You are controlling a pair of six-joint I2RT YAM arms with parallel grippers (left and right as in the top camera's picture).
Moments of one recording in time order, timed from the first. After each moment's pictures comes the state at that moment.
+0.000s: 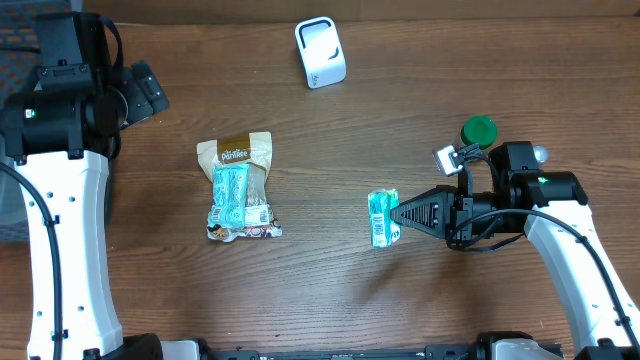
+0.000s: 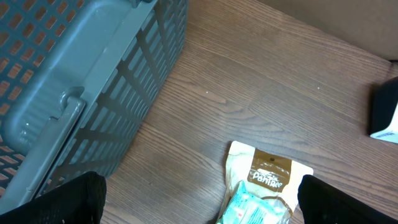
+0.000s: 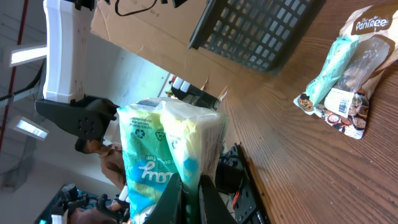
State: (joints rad) left arm 0.09 1.54 1.82 -1.21 -0.23 -0.36; right arm 0.01 1.34 0.95 -1.18 -1.55 -0.54
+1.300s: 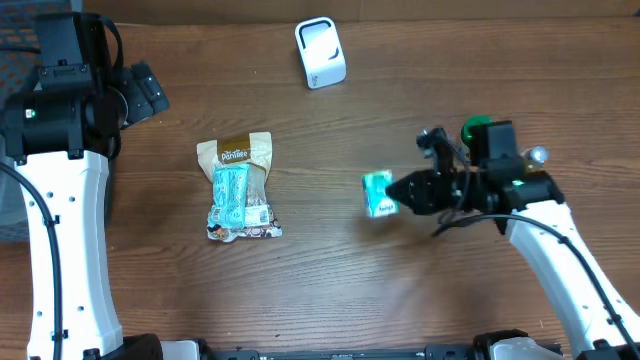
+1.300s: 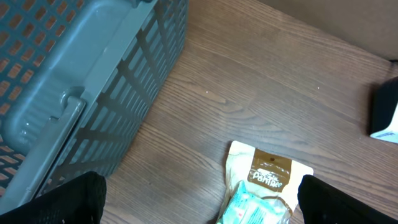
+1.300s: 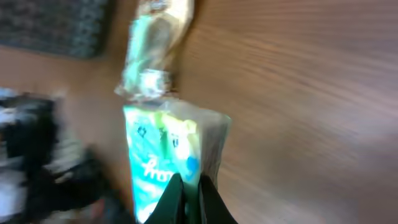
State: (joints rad) left arm 0.09 1.54 1.82 -1.21 -0.23 -0.36; right arm 0.14 1.34 0.94 -0.70 -0.76 0.03
